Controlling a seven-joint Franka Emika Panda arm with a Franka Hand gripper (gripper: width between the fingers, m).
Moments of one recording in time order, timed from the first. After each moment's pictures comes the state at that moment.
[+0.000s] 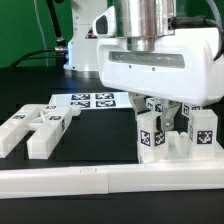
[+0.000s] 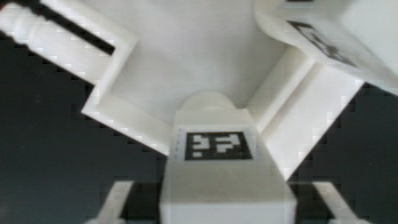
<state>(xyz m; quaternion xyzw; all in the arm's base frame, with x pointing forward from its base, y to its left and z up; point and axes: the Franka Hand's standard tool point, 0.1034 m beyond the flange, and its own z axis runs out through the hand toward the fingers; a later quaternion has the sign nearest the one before) 0.672 0.045 0.074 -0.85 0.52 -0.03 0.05</state>
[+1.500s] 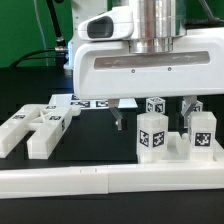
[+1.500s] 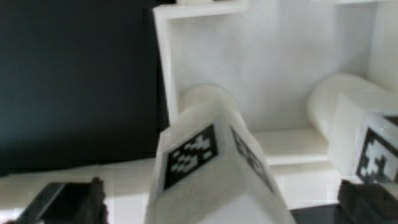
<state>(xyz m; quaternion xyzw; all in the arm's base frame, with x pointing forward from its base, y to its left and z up) 0.671 0.043 0.070 -1.00 0.03 -0.05 0.02</state>
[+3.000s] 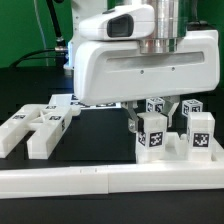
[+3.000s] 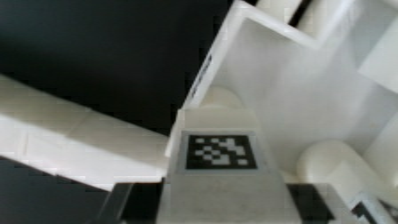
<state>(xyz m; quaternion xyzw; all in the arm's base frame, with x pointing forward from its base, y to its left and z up) 0.671 0.040 0.070 -0.99 -0.11 -0.05 -0.01</state>
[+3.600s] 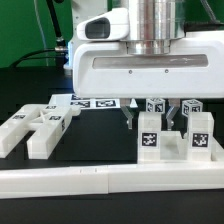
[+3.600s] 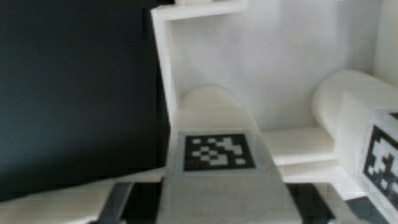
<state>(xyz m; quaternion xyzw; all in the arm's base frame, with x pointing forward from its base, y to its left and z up) 0.668 0.039 0.069 -0.99 0.15 -0.04 0.01</state>
